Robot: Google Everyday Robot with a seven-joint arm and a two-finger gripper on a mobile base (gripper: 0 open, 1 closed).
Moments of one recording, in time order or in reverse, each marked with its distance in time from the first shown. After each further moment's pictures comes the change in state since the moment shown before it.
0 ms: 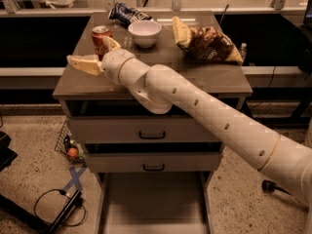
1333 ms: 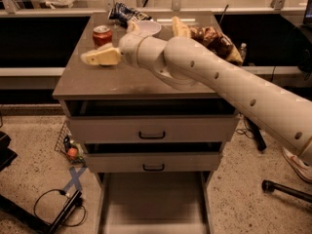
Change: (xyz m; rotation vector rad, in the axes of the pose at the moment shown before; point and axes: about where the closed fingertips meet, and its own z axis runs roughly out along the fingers) arm -0.027 -0.033 -0.028 -0.025 0.165 -0.093
